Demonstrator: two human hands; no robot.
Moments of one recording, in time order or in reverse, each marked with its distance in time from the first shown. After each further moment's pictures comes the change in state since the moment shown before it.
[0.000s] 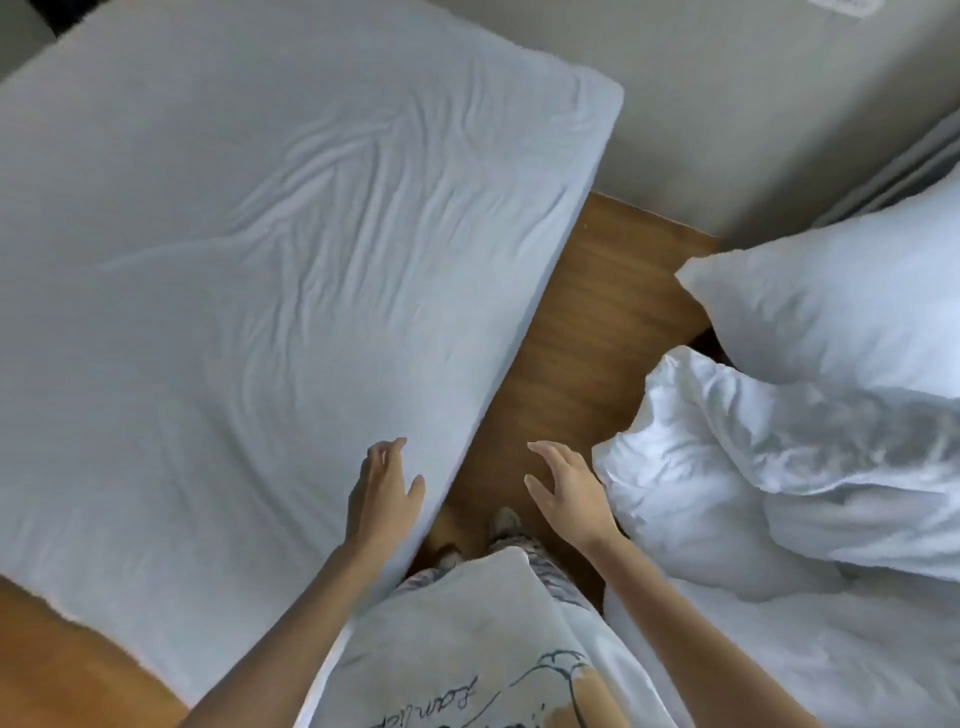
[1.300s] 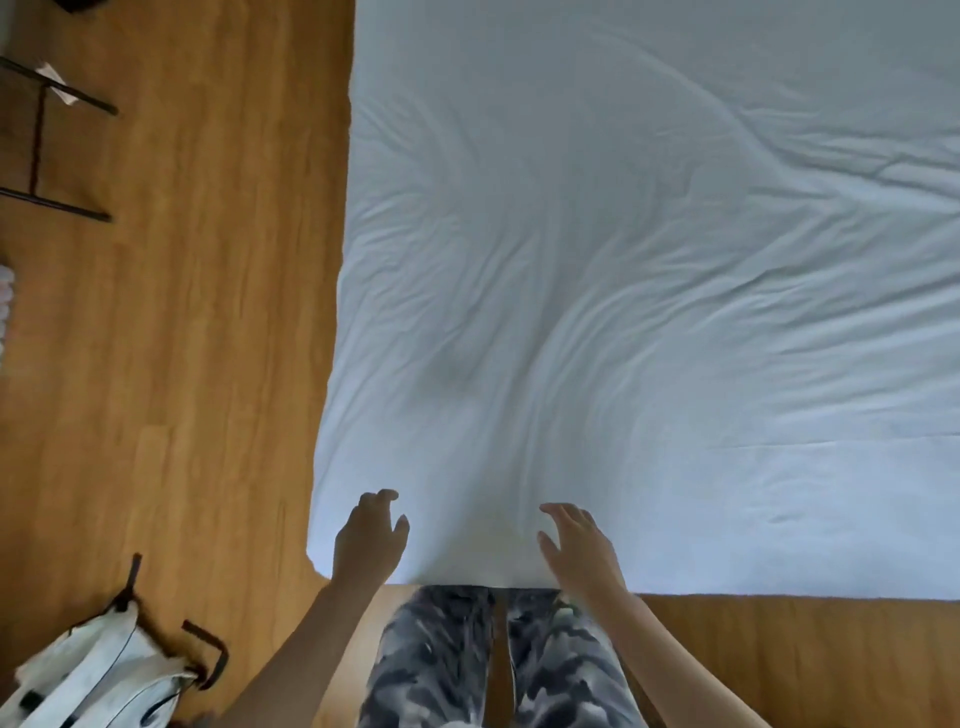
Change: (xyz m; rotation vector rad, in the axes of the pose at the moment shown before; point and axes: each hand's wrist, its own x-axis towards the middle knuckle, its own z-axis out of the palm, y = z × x) left_hand -0.101 -0.273 0.070 -0.404 0.141 -1.136; right_hand 0.133 -0.167 0.287 -0.583 -0.965 -0.614
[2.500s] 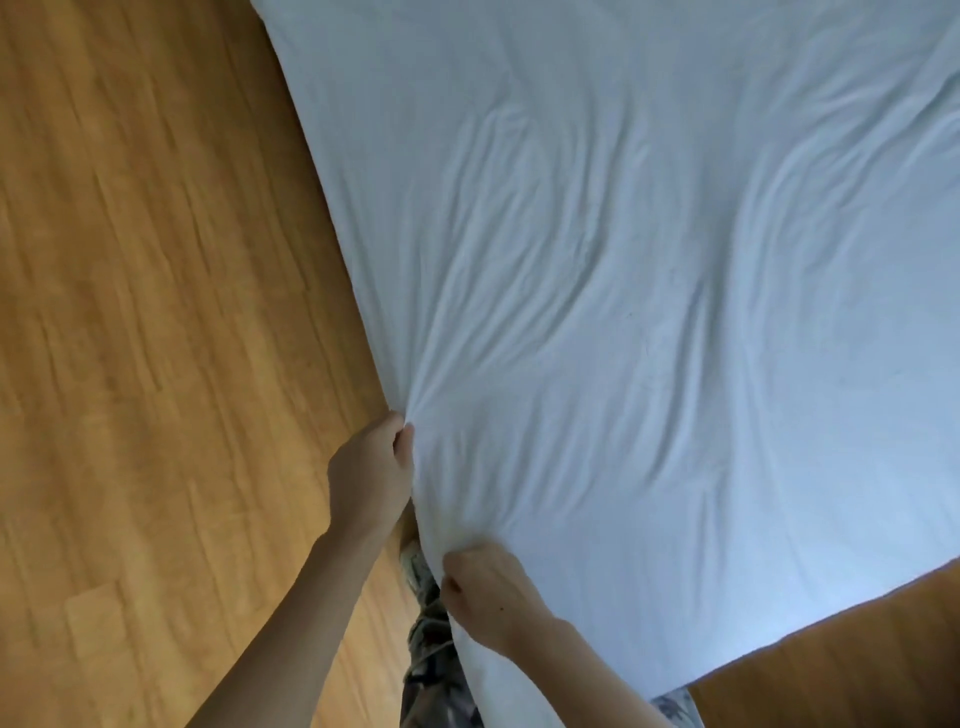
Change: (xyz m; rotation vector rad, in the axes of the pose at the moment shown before) left_hand 0.329 -0.163 -0.042 -0.125 0.153 0.483; right_hand 0.243 -0.266 0.248 0.077 -0.100 -0.054
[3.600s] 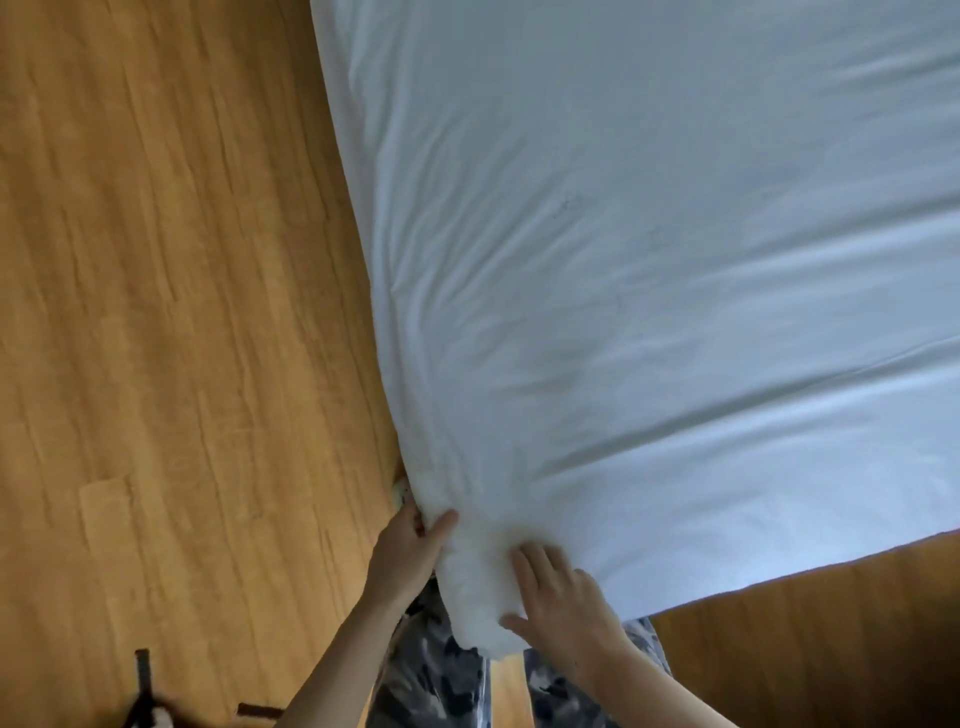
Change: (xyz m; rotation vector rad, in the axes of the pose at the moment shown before) left_hand -0.154 -0.013 0.051 -0.631 -0.379 -0.620; right_hand -0.098 0.082 0.059 -0.465 0.090 -0.110
